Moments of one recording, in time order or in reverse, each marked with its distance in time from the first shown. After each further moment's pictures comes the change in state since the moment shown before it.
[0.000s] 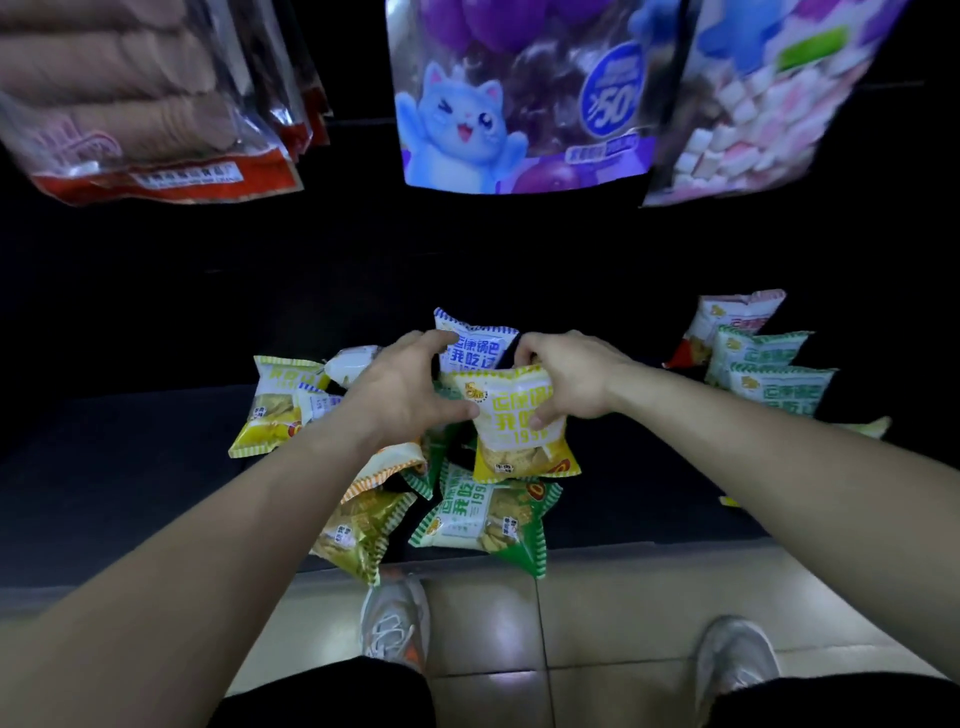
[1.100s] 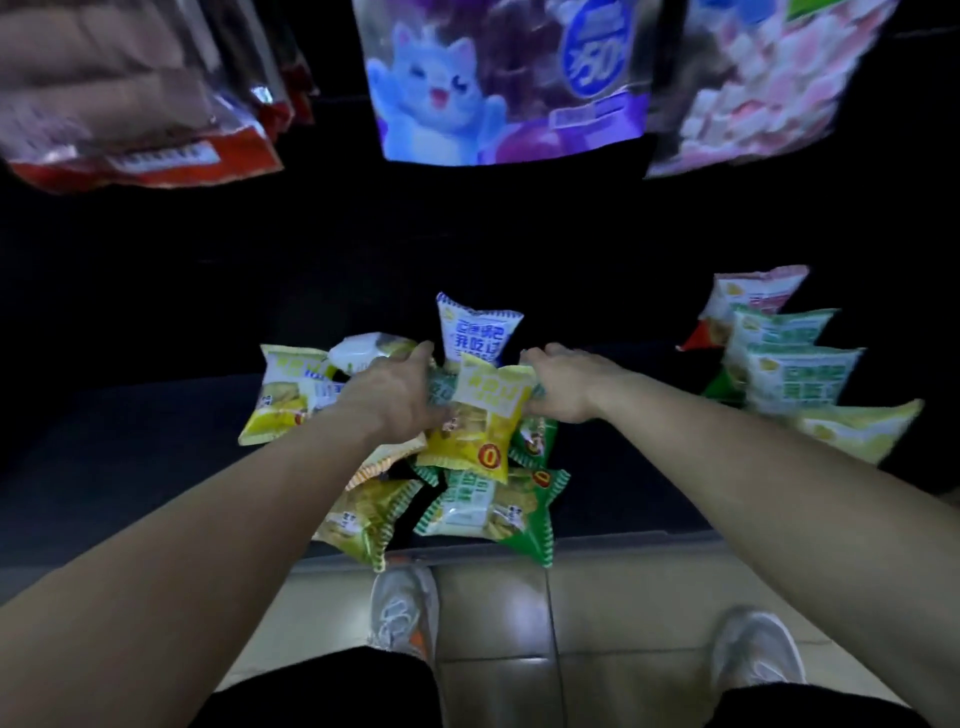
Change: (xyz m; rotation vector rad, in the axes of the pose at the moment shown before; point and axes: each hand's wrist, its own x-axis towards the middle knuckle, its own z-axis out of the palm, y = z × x) left_hand 0.008 -0.012 0.019 0.391 -0.189 -0.143; right_hand 0.012 0.012 0.042 -0.094 -0.120 0.045
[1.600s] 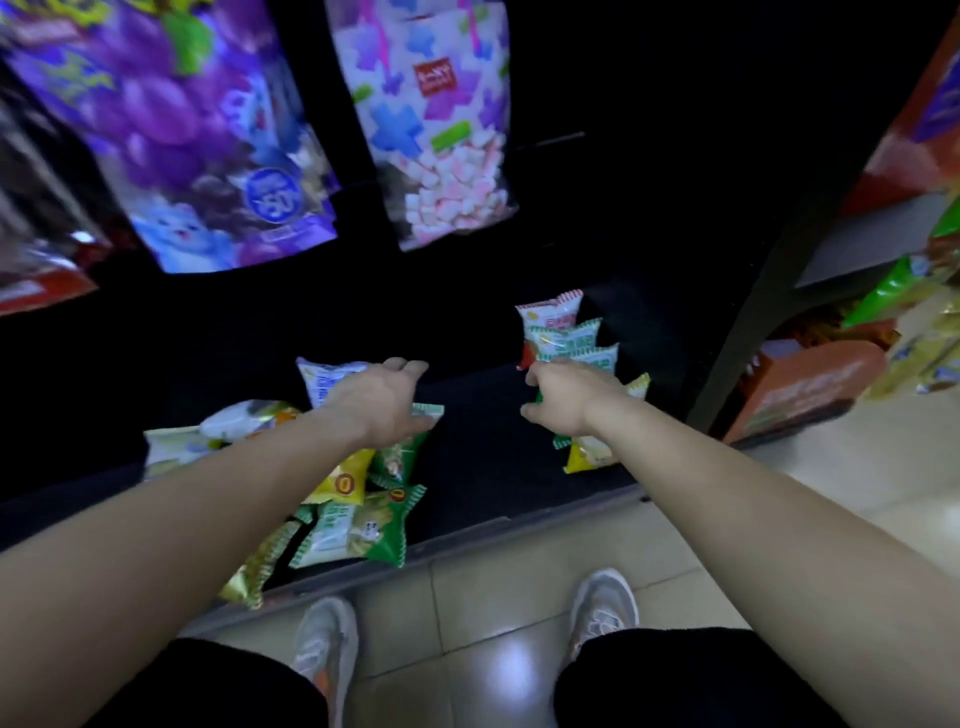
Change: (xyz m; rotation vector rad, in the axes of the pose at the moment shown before) left_hand -0.038 0.210 -0.031 0.261 0.149 0.311; right_hand -0.208 0.161 -0.030 0.122 0.199 0.234
